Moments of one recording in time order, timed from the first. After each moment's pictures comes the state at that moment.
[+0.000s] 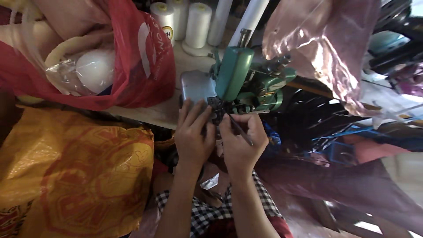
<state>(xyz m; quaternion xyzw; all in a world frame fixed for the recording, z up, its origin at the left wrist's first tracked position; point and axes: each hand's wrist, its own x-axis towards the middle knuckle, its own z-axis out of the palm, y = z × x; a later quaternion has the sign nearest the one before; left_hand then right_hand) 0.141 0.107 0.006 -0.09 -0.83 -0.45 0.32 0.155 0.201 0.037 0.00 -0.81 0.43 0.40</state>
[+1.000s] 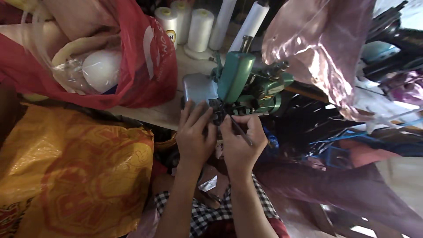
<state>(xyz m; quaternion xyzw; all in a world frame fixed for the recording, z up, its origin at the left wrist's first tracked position) 0.141 0.108 0.004 -0.08 -0.82 -0.45 0.33 0.154 0.200 0.038 0.00 -0.82 0.41 0.41</state>
